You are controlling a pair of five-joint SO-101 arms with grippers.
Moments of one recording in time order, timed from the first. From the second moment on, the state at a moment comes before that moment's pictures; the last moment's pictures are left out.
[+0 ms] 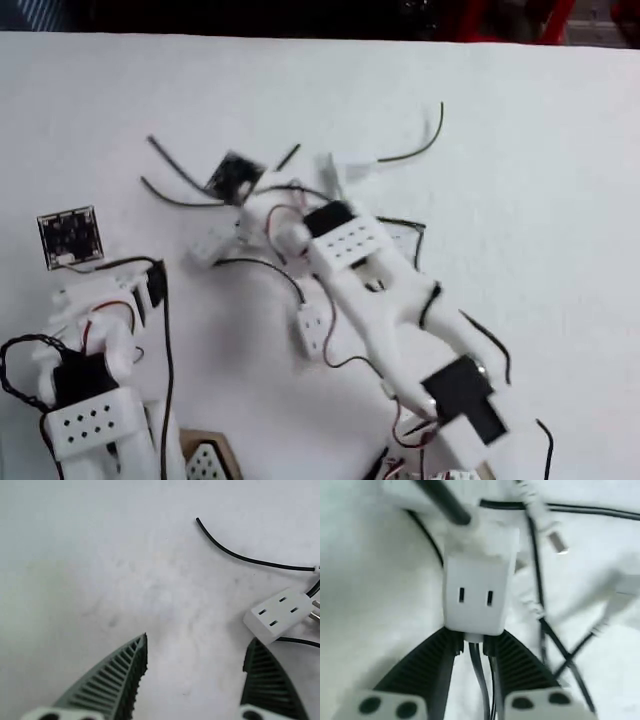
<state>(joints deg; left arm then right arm) -26.0 -76.3 77.3 54.0 -5.4 -33.4 -2.6 21.4 54.1 31.3</state>
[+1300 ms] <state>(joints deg) -26.0 -76.3 77.3 54.0 -5.4 -5.9 12.4 13.3 26.5 35.3</state>
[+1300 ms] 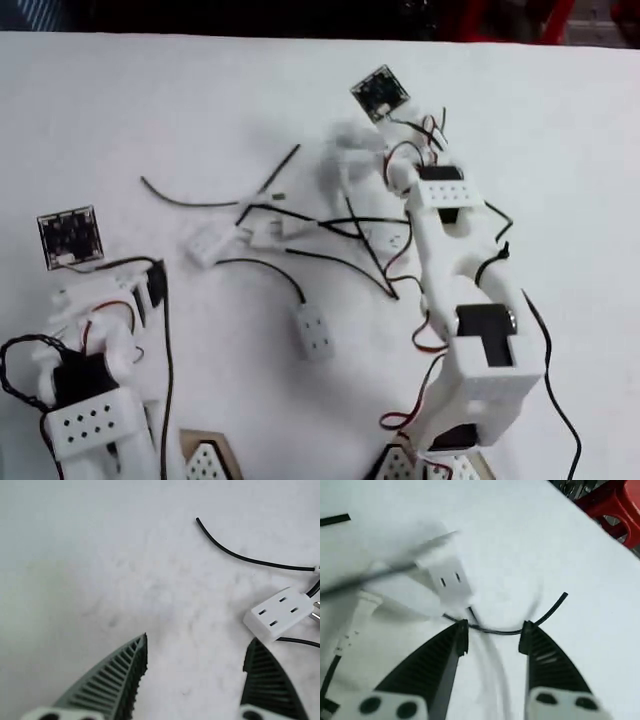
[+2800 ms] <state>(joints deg) -25.9 -76.3 77.3 54.0 -5.4 -27.2 7.2 30.3 46.7 22.9</state>
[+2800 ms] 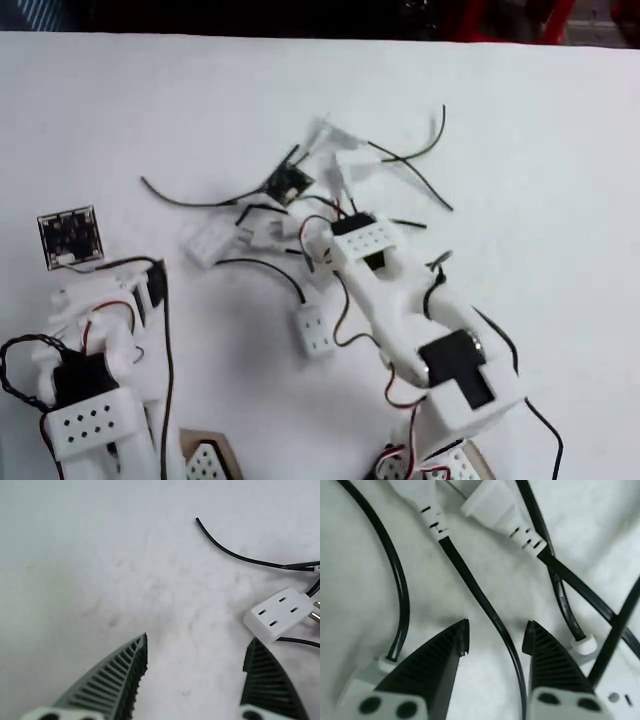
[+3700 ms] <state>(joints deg) -25.9 -76.3 77.3 54.0 -5.4 -14.2 -32.0 30.3 66.1 29.3</state>
